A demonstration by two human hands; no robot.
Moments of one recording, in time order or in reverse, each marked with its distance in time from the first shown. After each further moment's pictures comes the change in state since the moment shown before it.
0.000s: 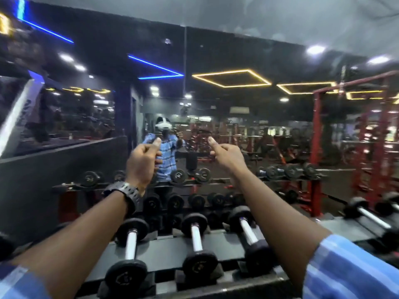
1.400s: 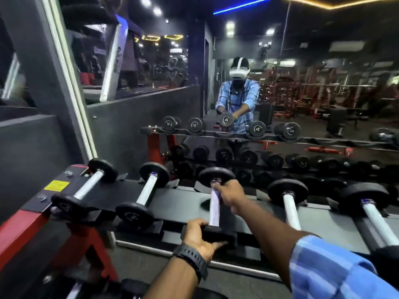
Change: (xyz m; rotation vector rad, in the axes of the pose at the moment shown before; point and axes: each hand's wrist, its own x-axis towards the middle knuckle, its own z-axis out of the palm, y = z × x) left_hand -0.116 -0.230 -0.085 -0.634 0.494 -1.155; right_hand -0.057 0.198 0.342 0.032 -0.534 0.431
